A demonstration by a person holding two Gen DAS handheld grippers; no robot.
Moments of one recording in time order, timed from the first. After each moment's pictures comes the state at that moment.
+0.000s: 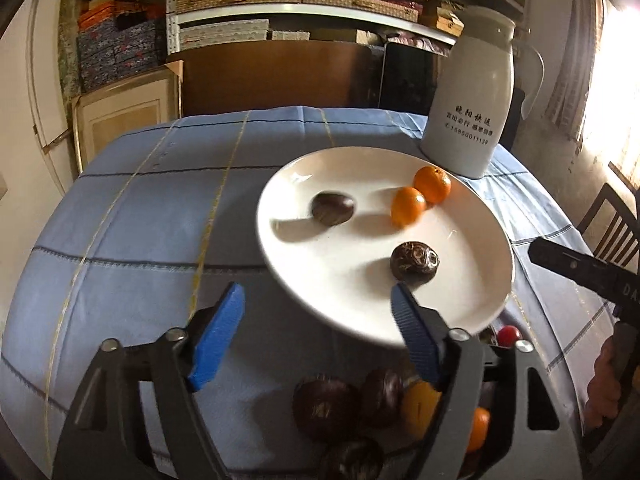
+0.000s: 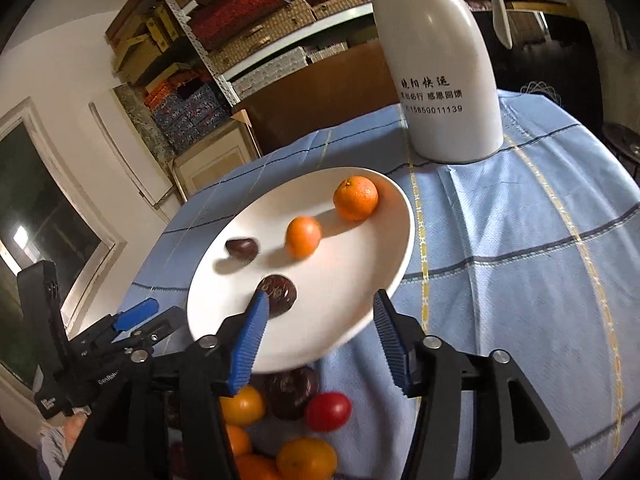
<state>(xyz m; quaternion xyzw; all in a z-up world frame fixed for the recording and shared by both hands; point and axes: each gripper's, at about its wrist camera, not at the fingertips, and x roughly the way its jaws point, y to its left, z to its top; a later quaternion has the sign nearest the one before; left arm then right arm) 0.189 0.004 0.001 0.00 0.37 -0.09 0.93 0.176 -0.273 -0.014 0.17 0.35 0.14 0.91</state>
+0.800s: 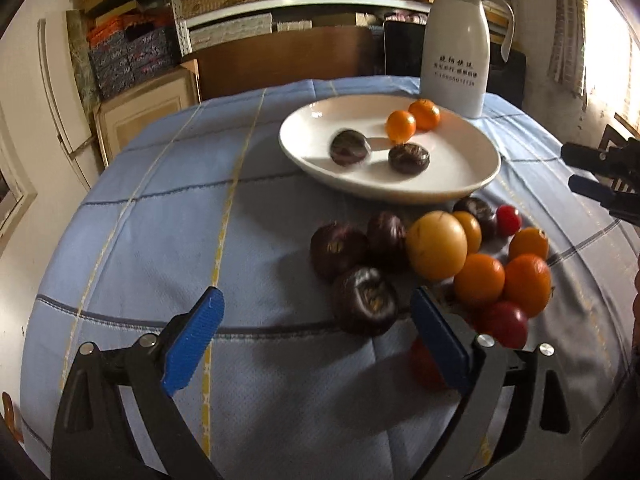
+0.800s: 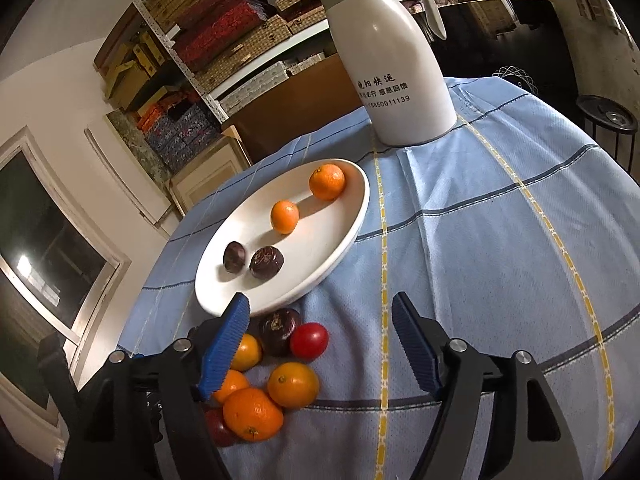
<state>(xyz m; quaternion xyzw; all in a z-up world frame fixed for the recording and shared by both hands) 0.096 0.007 -0.028 0.07 0.39 -0.05 0.92 0.115 -0.303 -0.019 0.22 0.35 0.12 0.91</state>
